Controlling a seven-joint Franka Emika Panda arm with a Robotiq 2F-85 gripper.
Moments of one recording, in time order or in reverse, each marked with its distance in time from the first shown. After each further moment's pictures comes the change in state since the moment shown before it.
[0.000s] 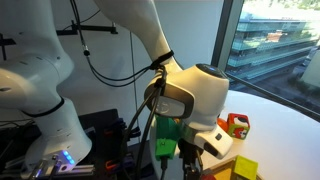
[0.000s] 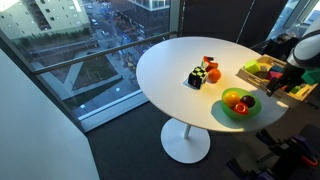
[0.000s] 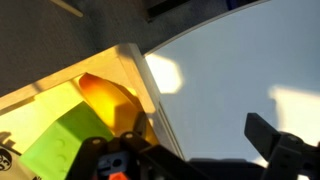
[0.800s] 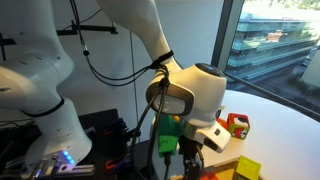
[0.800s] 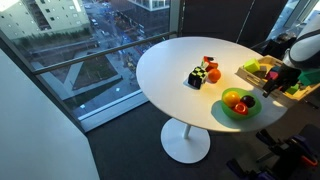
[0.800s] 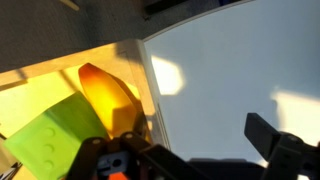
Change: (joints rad) arm 0.000 0.007 0.037 -0.001 0.013 0.010 -0.030
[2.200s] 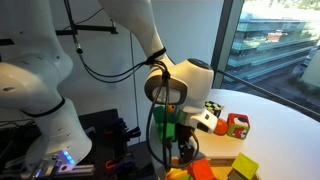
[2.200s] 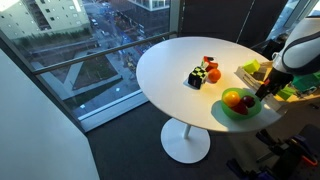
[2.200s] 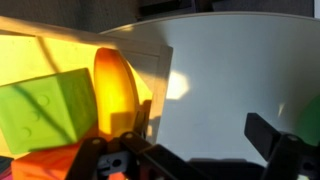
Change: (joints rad) arm 0.048 -0.028 0.070 -0.048 0.000 0.000 -0.050
